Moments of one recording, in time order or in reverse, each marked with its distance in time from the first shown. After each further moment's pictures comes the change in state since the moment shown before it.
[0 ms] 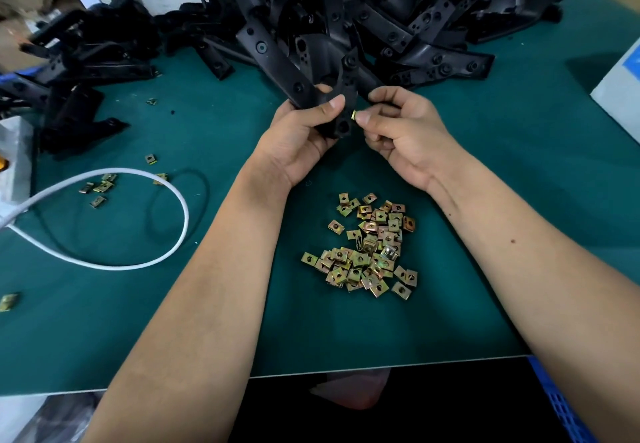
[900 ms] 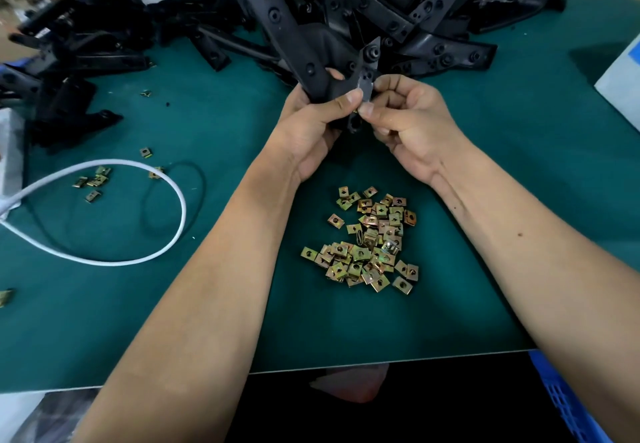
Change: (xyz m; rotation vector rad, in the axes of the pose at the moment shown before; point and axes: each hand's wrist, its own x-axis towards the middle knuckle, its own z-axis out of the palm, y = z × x) left_hand 0.001 -0.011 0.011 0.140 -0.022 0.064; right_hand -0.001 -0.001 -0.004 -0.009 -0.018 -0.056
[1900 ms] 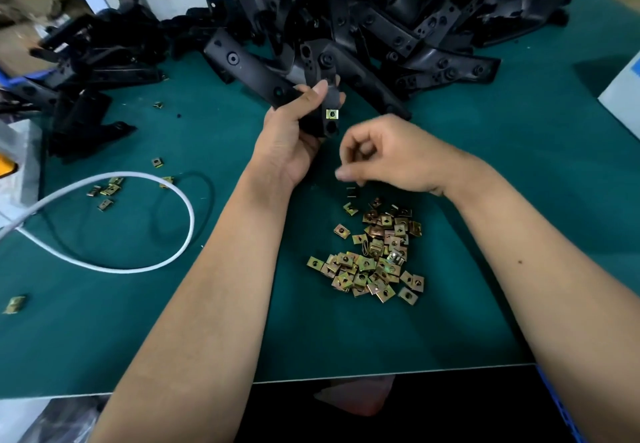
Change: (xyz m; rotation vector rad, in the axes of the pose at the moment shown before) left_hand 0.005 0.013 -0.021 -0.261 0.230 0.003; right_hand -0.011 -0.013 0.009 -0.915 -0.508 -0.021
